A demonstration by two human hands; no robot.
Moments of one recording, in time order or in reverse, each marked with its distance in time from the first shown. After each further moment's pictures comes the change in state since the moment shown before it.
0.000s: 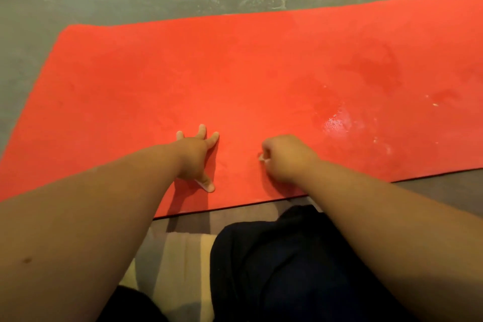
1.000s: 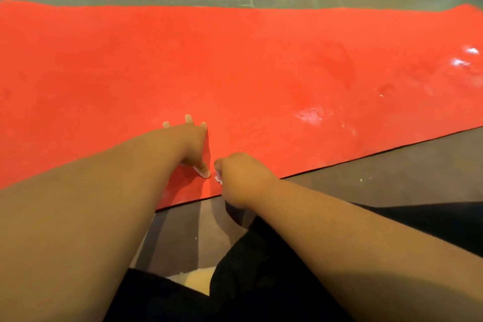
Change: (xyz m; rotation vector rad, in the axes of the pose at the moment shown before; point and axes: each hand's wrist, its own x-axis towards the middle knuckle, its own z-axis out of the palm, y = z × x) left_hand 0.010 -0.002 0.003 0.188 0.092 0.096; right_hand -0.038 -0.097 0.024 0.017 -0.060 -0.005
